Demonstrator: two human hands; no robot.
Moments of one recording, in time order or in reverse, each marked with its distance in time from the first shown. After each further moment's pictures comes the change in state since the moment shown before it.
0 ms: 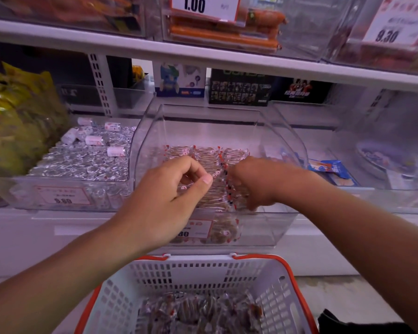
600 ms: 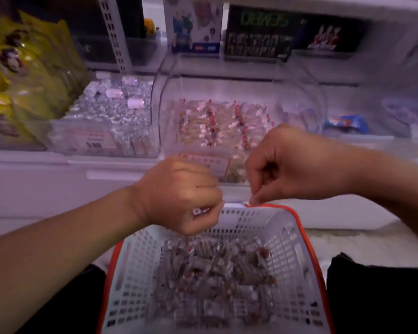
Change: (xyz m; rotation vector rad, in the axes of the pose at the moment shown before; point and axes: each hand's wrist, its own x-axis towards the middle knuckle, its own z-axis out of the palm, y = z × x) left_hand -0.051 -0.026 -0.001 0.411 -0.126 0.930; right_hand -0.098 -0.040 -0.019 0.534 0.102 -0.473
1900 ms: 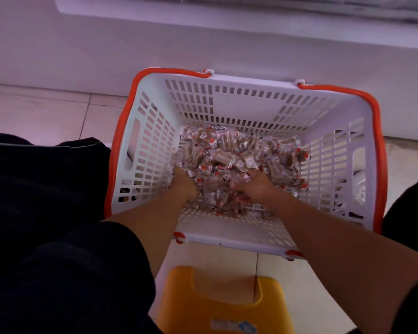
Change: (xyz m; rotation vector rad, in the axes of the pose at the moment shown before) left_hand -0.264 0.115 0.276 -0.375 -0.754 -2.192; right_hand -0.006 0.096 0.429 1.171 -0.126 1.219
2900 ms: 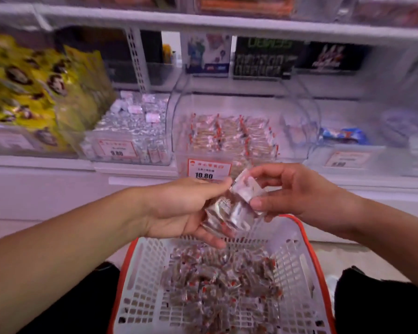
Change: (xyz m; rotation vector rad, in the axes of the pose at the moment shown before) left_hand -0.292 0.132 -0.269 -0.520 -0.876 0.710; right_hand -0.319 -0.197 -0.115 -0.148 -0.147 -0.955
